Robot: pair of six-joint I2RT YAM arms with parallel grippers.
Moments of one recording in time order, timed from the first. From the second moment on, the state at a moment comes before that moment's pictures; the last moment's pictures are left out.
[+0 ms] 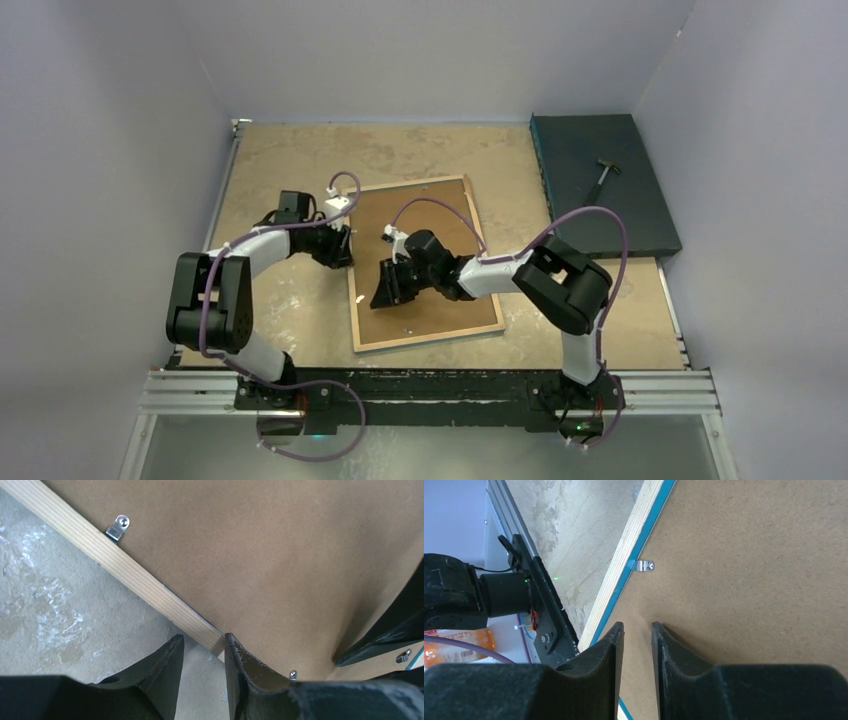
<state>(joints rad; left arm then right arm) -0.08 1.57 0.80 -0.29 0.55 0.32 0.93 1.91 0.97 0.31 -0.47 0.68</state>
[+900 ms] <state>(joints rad) -0.09 1.58 0.83 -0.30 0.53 0.33 0.99 2.01 1.07 0.34 -0.38 0.73</state>
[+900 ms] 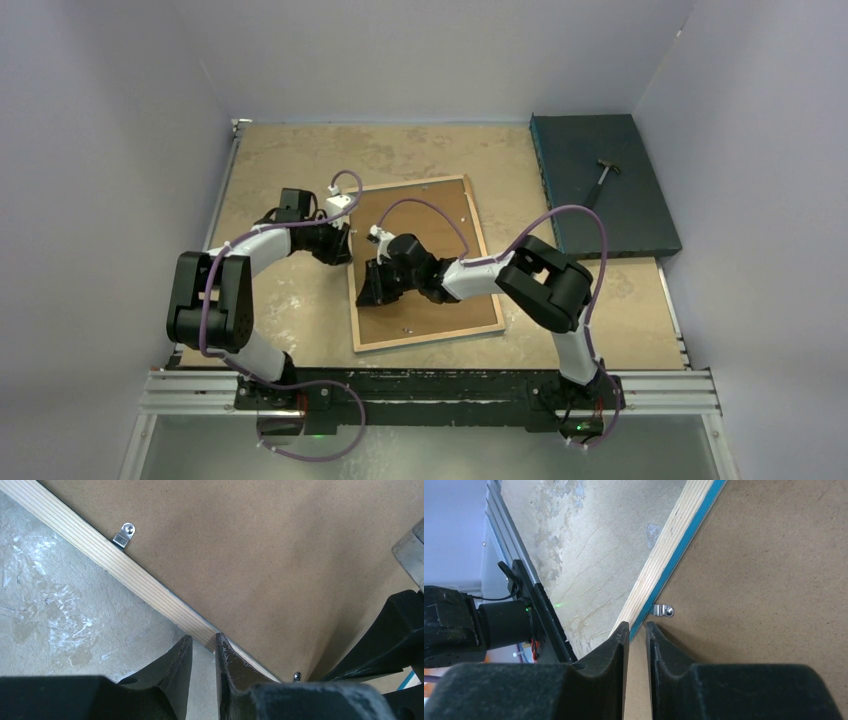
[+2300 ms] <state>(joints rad) -0.02 1.71 1.02 -0.35 0.49 0.38 0.74 1.96 1.21 0.35 -0.26 0.74</state>
